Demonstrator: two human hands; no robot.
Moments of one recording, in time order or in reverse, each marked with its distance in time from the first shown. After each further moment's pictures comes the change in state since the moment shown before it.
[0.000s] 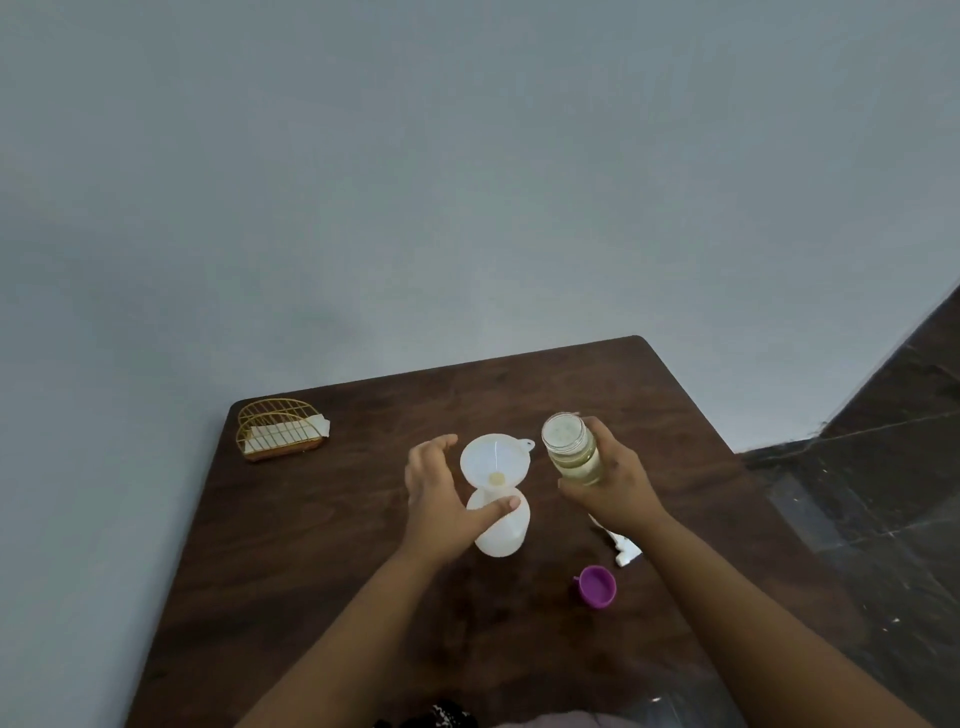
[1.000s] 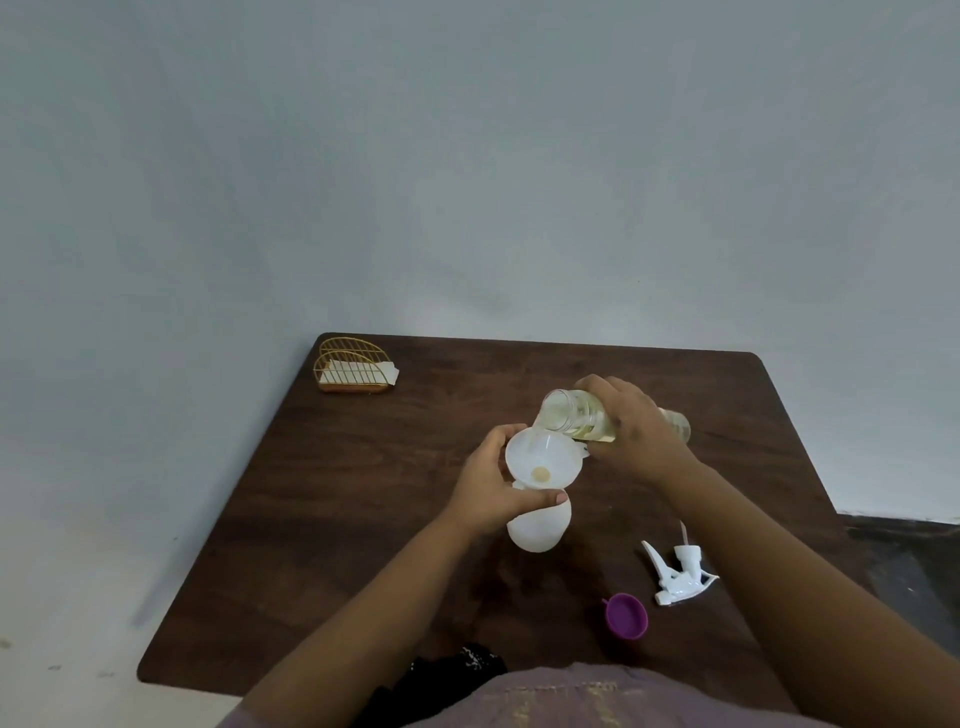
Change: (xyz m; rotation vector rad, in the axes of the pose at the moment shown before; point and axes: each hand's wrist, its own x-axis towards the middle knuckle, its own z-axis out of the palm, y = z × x) left_hand 0.014 -0.001 0.020 -0.366 -0.057 -0.188; right_hand 0.099 0.013 0.021 -0.311 -0.320 -0.369
